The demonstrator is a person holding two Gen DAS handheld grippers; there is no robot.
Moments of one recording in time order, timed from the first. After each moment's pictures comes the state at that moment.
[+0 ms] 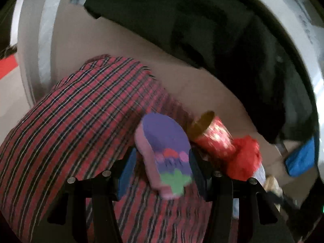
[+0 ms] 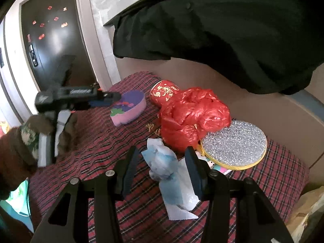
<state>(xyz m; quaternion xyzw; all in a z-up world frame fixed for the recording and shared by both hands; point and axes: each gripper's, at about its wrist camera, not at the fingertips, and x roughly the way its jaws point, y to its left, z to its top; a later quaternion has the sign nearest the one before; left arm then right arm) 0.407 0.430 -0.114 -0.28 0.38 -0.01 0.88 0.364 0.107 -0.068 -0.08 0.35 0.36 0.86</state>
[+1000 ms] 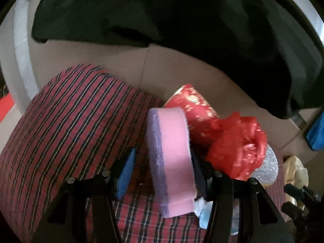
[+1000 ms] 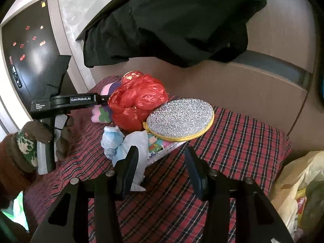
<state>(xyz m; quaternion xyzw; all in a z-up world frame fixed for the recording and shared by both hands) 0.437 0.314 -0.111 -0.16 0.40 0.00 0.90 0.374 0.026 -0.085 -0.02 0.37 0.30 0.88</state>
